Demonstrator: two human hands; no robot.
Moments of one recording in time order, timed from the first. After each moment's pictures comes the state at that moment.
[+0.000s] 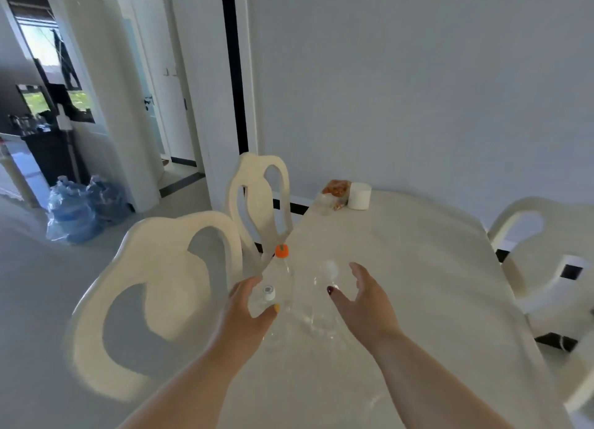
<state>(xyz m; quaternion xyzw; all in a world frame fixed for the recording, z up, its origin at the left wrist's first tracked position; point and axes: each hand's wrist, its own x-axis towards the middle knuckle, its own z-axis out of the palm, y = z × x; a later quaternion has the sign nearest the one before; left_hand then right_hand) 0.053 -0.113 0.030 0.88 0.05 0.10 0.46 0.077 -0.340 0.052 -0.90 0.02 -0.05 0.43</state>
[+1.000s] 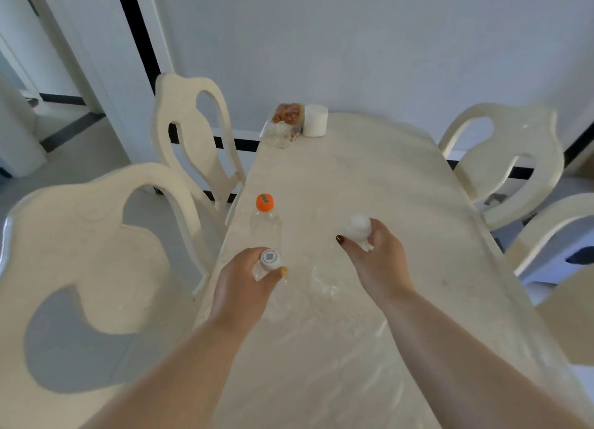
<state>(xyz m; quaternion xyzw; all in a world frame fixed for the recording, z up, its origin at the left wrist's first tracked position) 0.135 -0.088 -0.035 0.87 -0.07 0.02 0.48 0.101 -0.310 0.003 -0.84 0.17 -0.17 0.49</state>
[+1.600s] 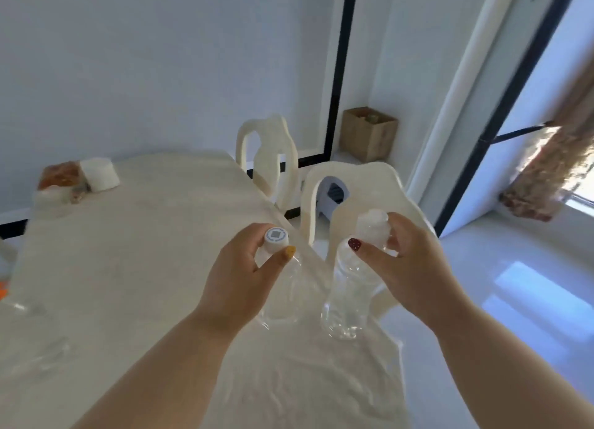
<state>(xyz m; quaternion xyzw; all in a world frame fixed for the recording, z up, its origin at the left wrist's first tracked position) -0.020 -0.332 0.092 0.70 -0.47 -0.05 0.52 -0.210 -0.470 0.133 -0.82 0.34 -0.32 0.34</state>
